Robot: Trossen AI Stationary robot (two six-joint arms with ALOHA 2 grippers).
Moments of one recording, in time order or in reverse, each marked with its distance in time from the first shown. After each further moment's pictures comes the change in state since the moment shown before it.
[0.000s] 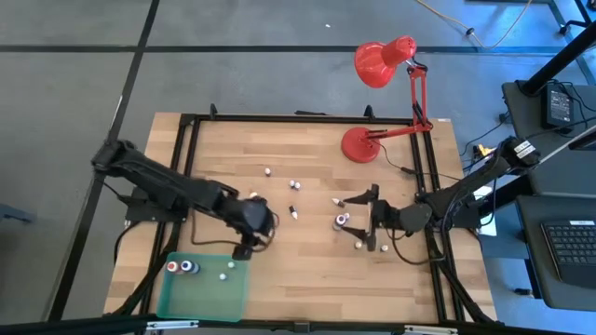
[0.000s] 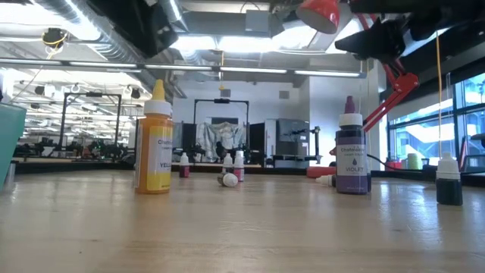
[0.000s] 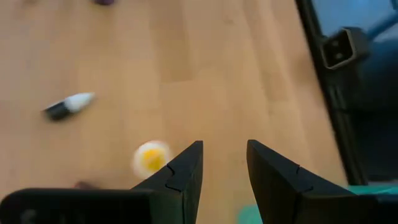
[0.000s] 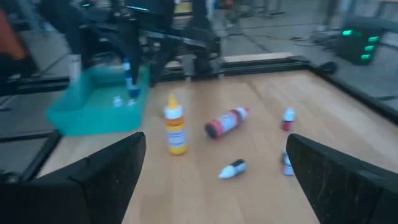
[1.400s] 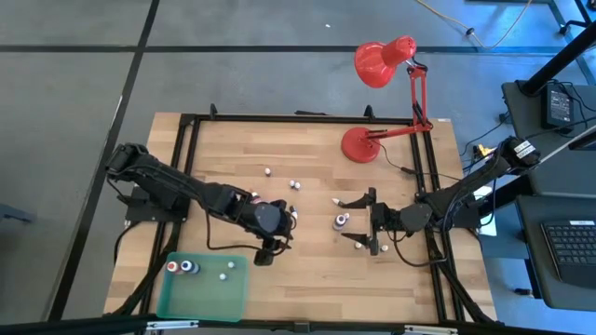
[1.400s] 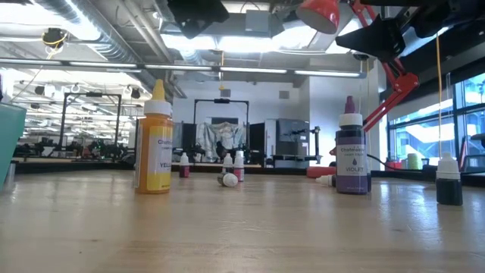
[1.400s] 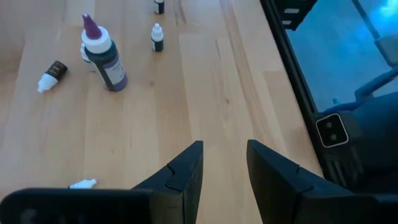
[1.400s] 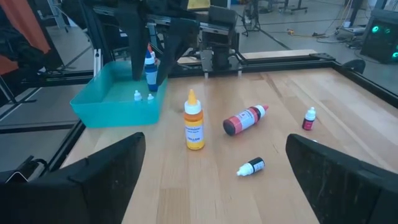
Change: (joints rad) left arm -0.004 0.120 0.134 0.172 -0.075 -0.004; right arm 0.000 0.001 0.003 -0.006 -0.079 0.000
